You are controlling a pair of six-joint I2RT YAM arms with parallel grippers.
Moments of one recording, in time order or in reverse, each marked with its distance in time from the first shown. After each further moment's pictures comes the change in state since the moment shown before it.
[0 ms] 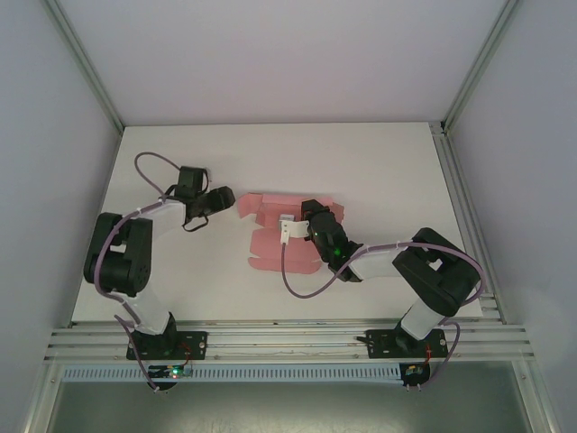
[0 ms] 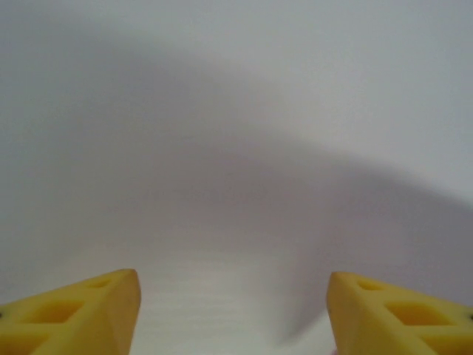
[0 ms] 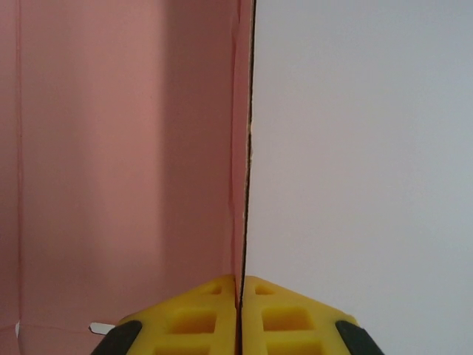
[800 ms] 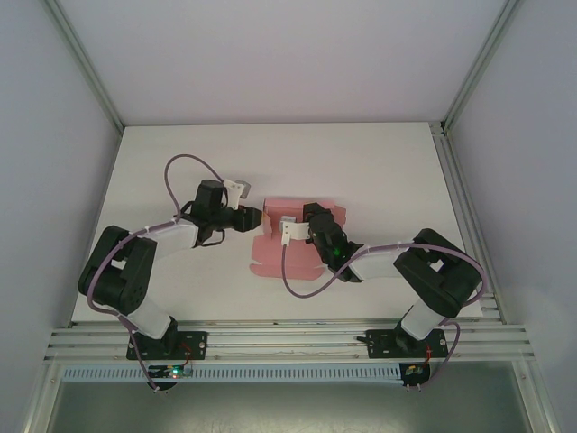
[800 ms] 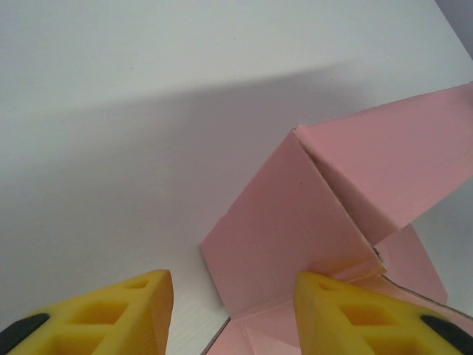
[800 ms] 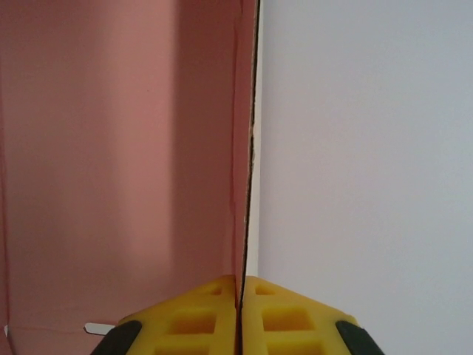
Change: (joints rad) left arm -0.187 -0.119 -0.181 0.213 0.226 0.256; right arm 0.011 -0.009 0.000 -0.079 0.027 0.050
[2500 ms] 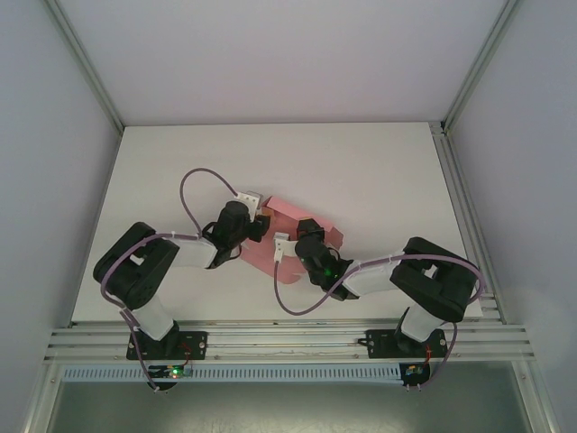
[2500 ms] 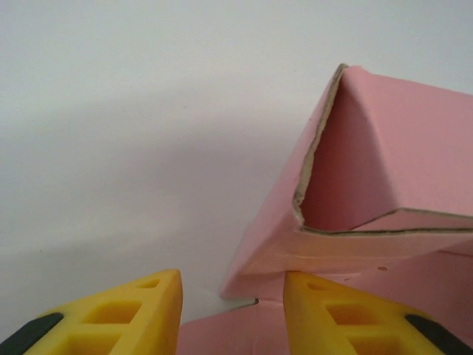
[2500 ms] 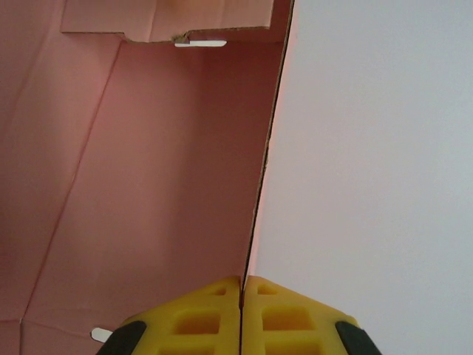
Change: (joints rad) left arm -0.229 0.085 -0.132 0.377 -0.551 0.018; right arm 0.197 0.000 -0.045 -0.010 0.284 0.045
